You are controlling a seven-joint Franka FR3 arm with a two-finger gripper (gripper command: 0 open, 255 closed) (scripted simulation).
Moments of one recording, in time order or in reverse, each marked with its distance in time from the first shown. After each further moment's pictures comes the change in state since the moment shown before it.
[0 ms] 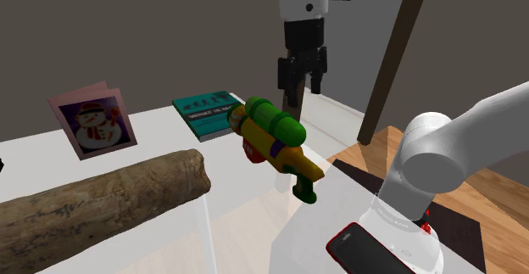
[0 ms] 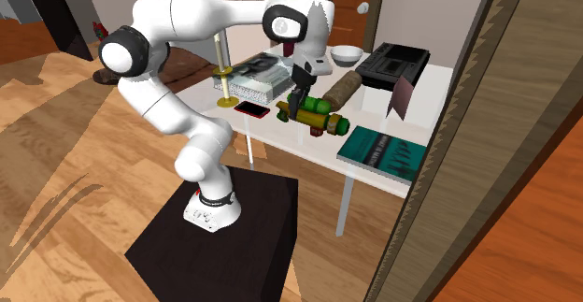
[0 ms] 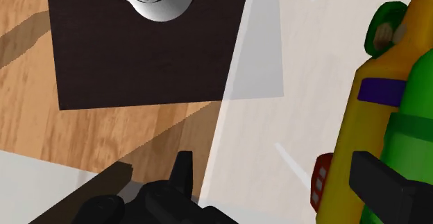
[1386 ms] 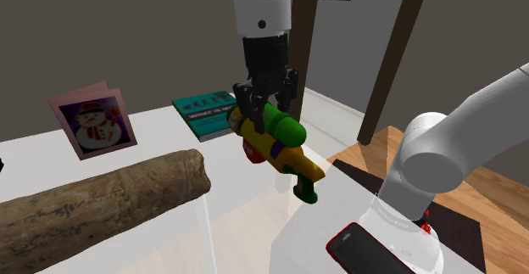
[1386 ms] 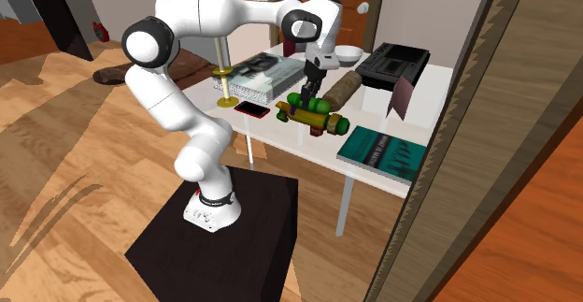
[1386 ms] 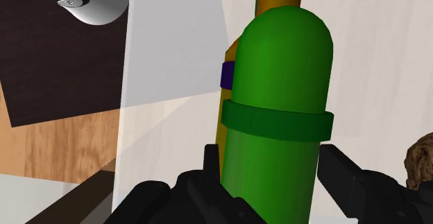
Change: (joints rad) arm -0.011 0.154 0.200 0.087 0.095 0.119 0.274
